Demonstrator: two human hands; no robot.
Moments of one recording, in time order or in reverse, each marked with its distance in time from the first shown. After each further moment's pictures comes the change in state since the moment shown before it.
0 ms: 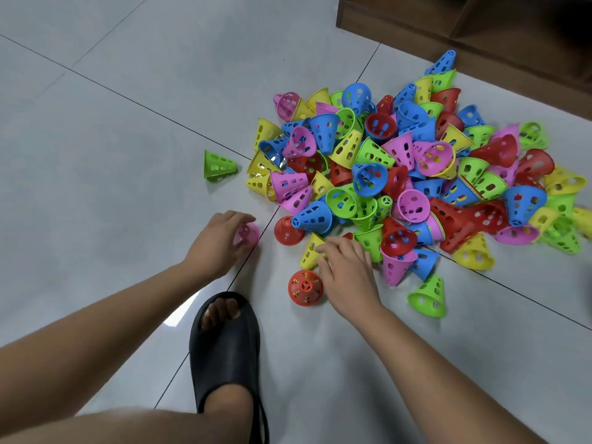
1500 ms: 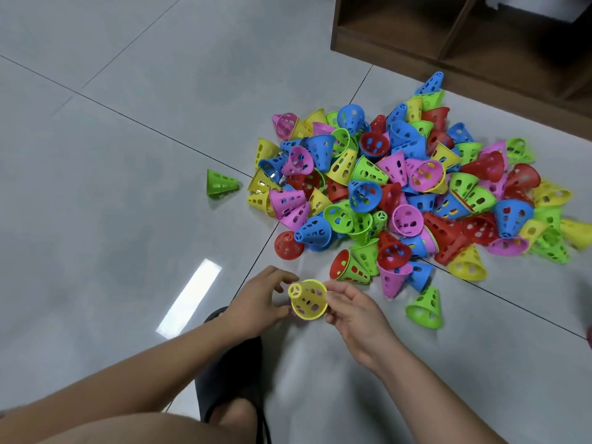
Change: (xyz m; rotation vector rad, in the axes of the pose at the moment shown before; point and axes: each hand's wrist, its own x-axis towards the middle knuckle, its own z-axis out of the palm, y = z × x) left_hand -0.051 0.068 0.040 -0.400 -0.225 0.019; right_hand -0.042 -0.019 -0.032 1.452 -0.227 0.719
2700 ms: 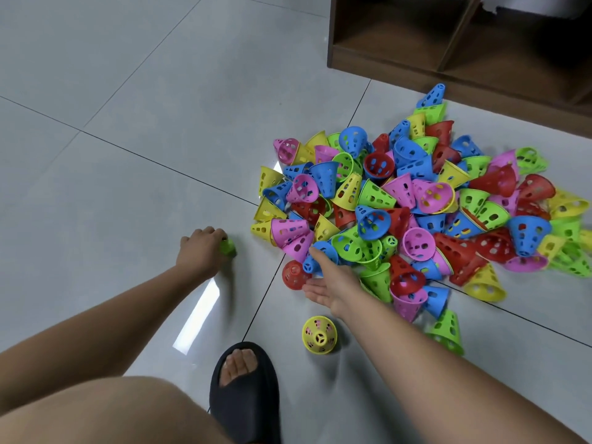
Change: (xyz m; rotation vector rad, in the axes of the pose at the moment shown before) left_hand 0.117 -0.099 -0.160 0.743 0.114 -0.354; right_hand 0.105 -0.068 0.080 -0.039 0.260 0.299
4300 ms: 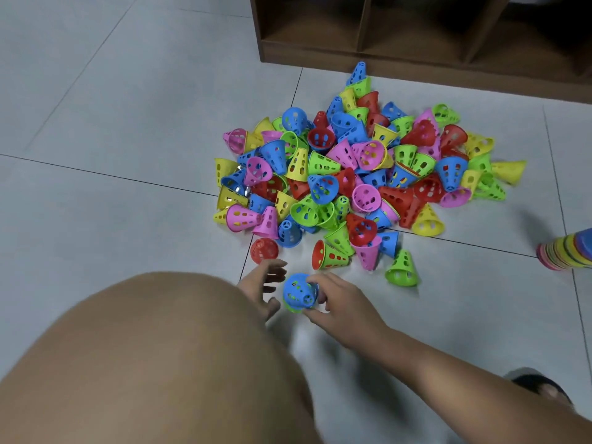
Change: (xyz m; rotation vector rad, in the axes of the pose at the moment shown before) left_hand -0.170 0.136 0.015 -0.825 -0.237 0.382; right_hand -0.095 0.111 -0.106 -1.045 0.040 -0.952
